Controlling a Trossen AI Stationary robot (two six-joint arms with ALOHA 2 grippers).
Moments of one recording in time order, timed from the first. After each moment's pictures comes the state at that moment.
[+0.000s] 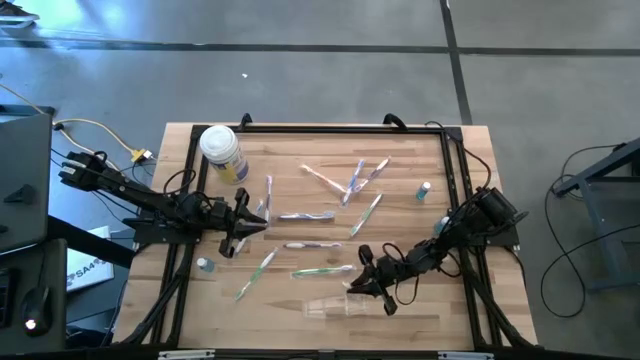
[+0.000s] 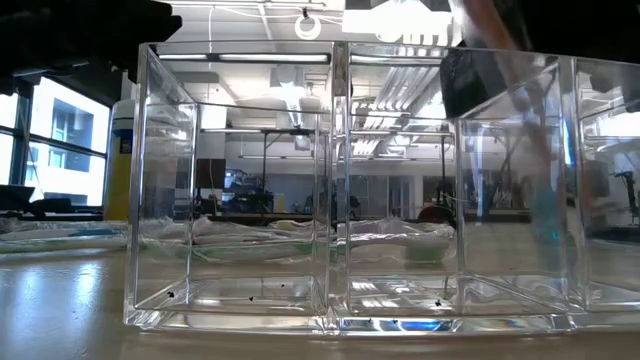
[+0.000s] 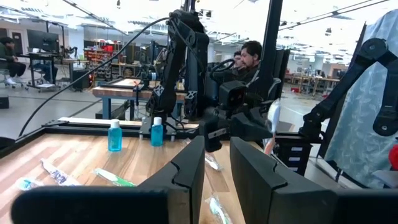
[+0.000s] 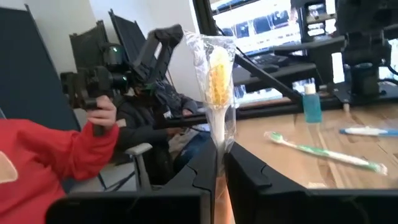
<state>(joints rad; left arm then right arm) -0.29 0.79 0.08 0.94 -0.16 -0.07 0.57 1.92 0.52 1.54 0.18 0.24</state>
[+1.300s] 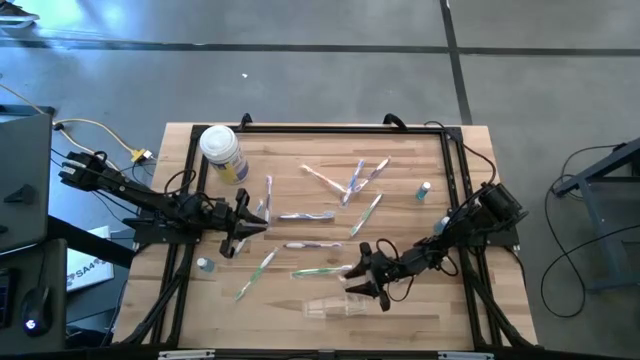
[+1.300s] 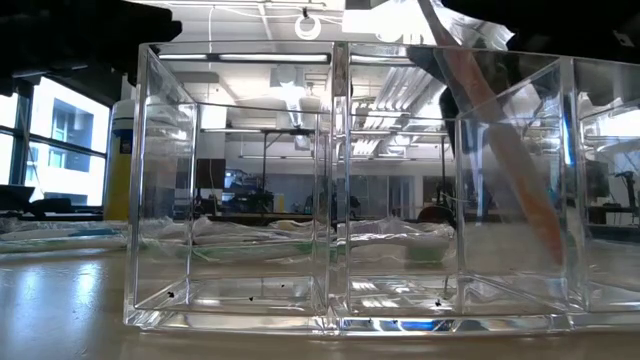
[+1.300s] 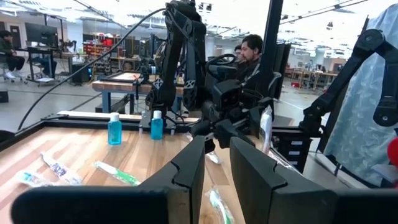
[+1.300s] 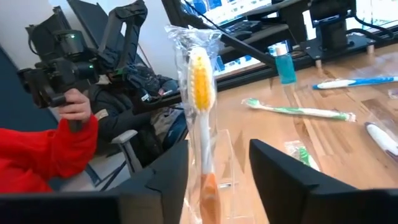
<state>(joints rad) -0.29 0.79 0.08 0.91 -0.16 -0.08 0.55 1.86 0.52 1.34 0.26 0.40</state>
